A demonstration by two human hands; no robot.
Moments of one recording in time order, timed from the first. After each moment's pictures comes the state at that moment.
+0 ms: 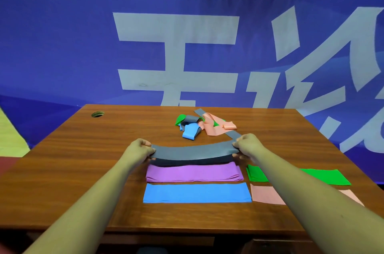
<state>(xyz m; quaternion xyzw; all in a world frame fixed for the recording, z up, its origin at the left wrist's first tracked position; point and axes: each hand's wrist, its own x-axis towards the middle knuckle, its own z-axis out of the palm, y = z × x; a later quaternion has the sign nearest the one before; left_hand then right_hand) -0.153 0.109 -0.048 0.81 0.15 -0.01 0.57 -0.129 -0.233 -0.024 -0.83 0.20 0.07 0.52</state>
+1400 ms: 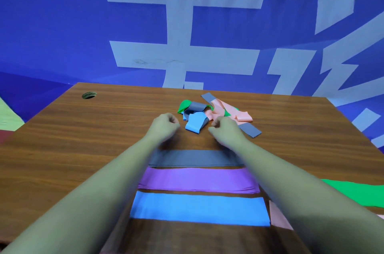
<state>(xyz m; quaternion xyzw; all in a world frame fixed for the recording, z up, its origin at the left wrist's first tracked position) -0.049 0.047 -0.057 0.89 0.10 0.00 0.44 -0.045 -0.158 -0.052 -0.94 -0.01 0.02 0.35</state>
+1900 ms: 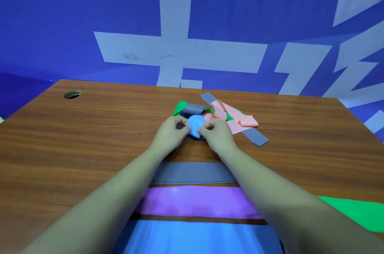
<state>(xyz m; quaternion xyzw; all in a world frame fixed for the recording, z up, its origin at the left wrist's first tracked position) -0.012 0.024 -0.093 0.87 0.00 0.05 0.49 -0.011 -0.132 -0.081 -0.87 0.00 -0.02 0.49</state>
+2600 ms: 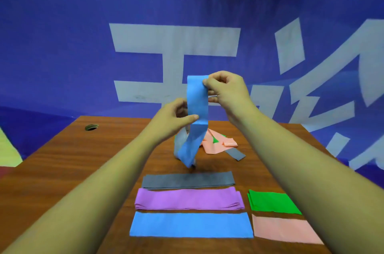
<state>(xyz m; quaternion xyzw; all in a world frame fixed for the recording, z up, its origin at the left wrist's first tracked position) -0.119 0.013 0.100 0.79 -0.20 0.06 0.58 -0.118 -0.153 0.164 -0.72 -0.11 -0.14 0.67</state>
